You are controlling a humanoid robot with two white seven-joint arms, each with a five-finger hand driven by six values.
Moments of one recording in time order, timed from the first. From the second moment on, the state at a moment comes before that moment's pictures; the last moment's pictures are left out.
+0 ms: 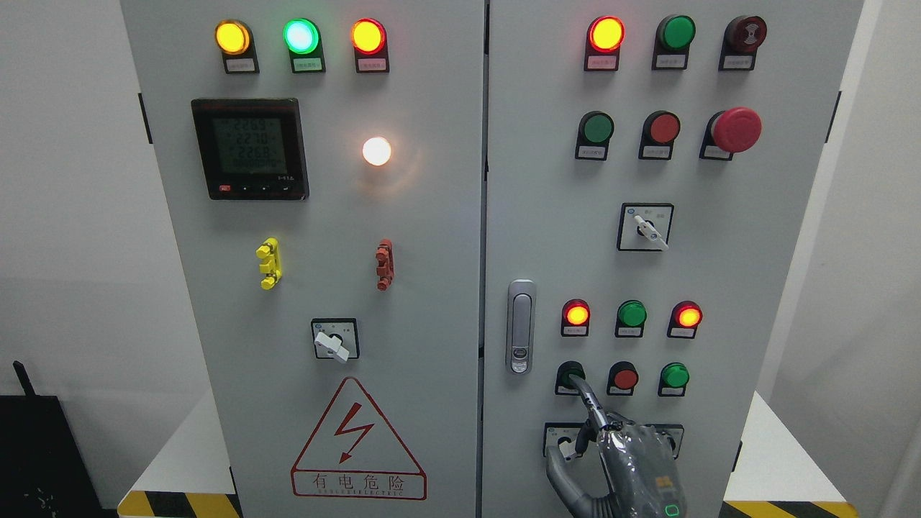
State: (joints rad) left arm 0.05 -0.10 -0.16 -0.07 0.12 -0.03 -0.02; right arm -0.22 0.13 0.00 -1.68 1.12 -0.26 -0.04
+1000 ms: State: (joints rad) left arm 0.05 -0.10 -0.16 -0.07 0.12 -0.03 -0.02; right arm -0.18 0.13 0.00 -1.71 1.09 -0.27 -0.02
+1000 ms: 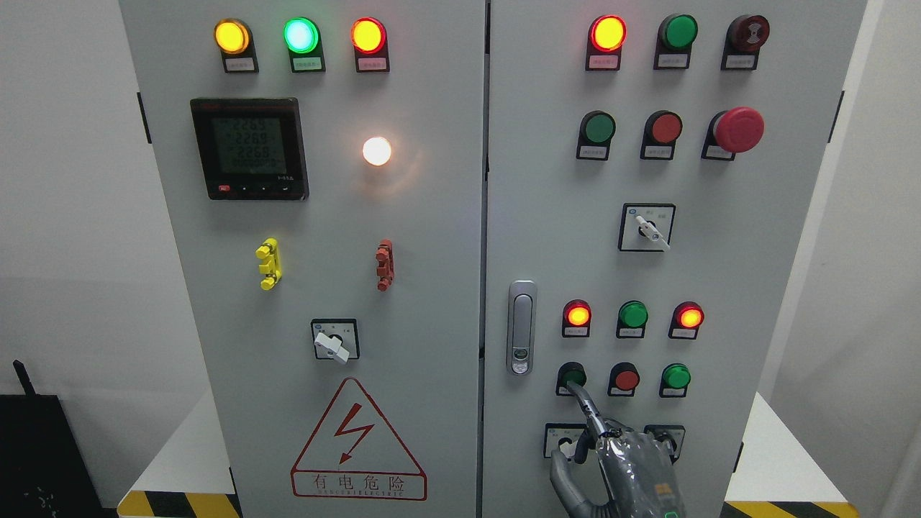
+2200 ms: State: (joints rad) left arm 0.05 -0.10 -0.16 -0.07 0.12 -0.03 -0.02; right arm -0.01 0.13 0.00 -1.88 0.67 -0.27 -0.01
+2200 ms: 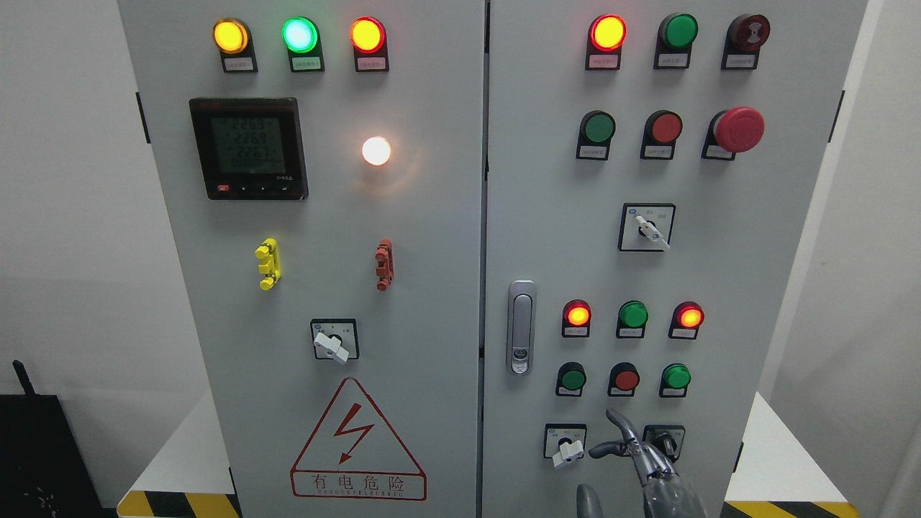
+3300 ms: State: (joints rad) left arm 0.05 -0.10 -0.16 -0.07 0.12 -0.03 -0.02; right arm 0.06 0.13 0.09 -1.98 0.03 -0.12 0.11
